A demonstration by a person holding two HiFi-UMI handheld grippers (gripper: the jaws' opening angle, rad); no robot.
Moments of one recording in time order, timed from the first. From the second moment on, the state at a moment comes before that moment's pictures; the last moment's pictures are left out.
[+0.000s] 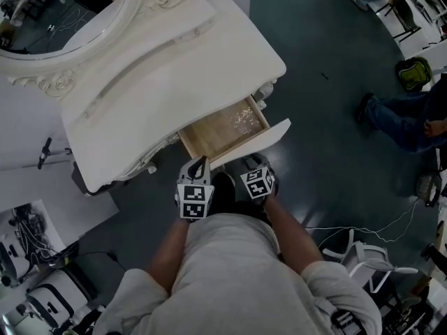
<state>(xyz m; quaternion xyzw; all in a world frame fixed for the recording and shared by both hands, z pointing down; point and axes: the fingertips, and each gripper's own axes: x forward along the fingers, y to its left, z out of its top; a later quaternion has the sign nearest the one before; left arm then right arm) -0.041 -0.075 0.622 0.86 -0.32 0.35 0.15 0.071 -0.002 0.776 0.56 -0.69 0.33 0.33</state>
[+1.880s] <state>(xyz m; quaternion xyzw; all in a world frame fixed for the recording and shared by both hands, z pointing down) -0.058 -0.102 0.621 0.85 -0.35 0.35 0.18 0.075 -0.040 0.778 0.55 -0.68 0.33 0.35</state>
